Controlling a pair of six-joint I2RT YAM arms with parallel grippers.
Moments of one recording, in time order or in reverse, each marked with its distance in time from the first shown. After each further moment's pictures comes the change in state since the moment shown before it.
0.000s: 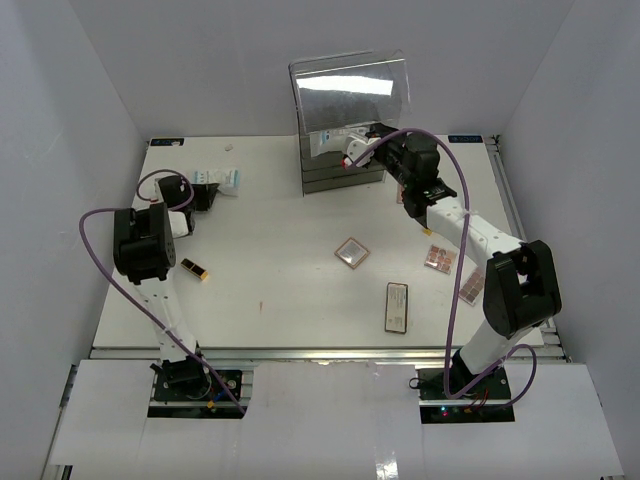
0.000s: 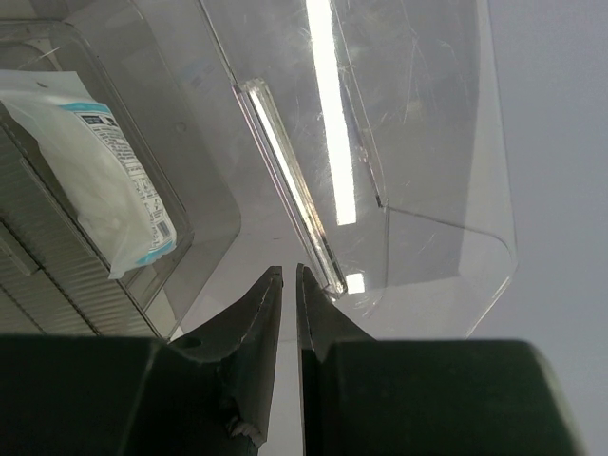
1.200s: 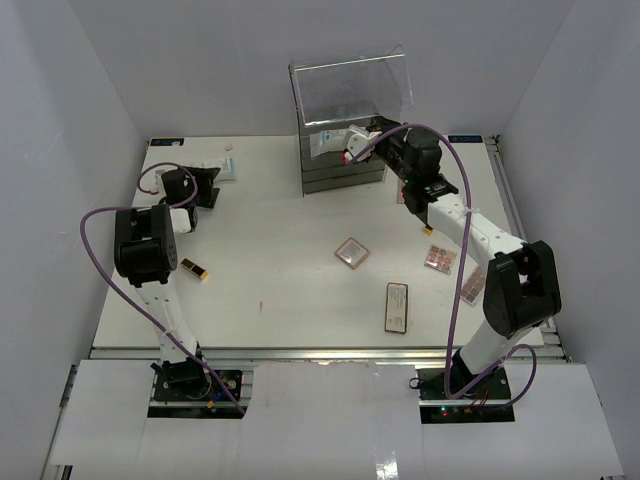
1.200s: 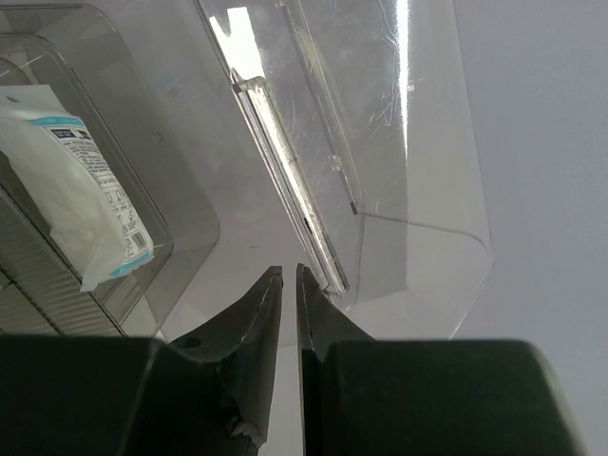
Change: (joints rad) left arm -0.026 -0.057 -0.006 -0.017 -0.054 0.048; right arm 0.000 0.000 0.042 -0.009 0.000 0.000
